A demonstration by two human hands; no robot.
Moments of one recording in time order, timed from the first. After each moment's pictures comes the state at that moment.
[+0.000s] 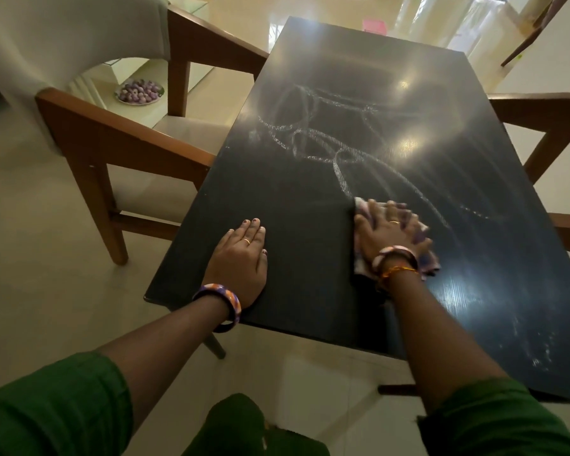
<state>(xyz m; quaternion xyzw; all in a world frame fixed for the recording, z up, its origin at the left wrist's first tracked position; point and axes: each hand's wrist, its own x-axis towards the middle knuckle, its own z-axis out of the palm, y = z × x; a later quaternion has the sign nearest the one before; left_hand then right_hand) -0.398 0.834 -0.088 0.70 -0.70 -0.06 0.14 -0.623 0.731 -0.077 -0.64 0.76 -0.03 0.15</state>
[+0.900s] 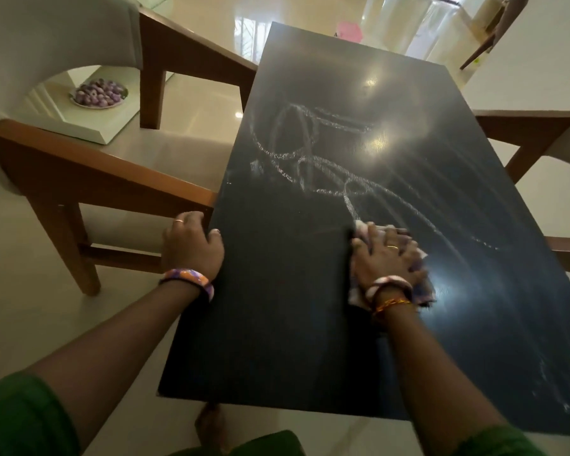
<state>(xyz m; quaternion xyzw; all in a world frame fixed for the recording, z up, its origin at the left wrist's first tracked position) -0.298 0.733 -0.077 0.82 -0.49 -0.17 0.24 -0.560 0.708 -0.070 -0.56 0.82 -0.03 0.14</state>
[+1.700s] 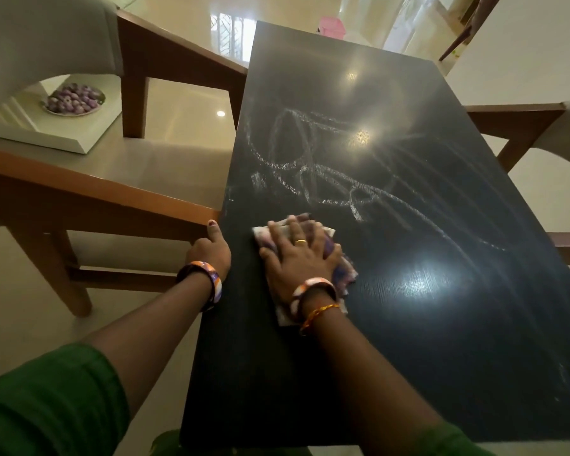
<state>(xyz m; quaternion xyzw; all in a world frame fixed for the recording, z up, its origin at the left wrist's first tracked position) -0.295 0.685 -0.078 0.83 -0.32 -0.41 0.22 -0.435 0.697 -0.076 -0.72 0.68 0.00 0.15</state>
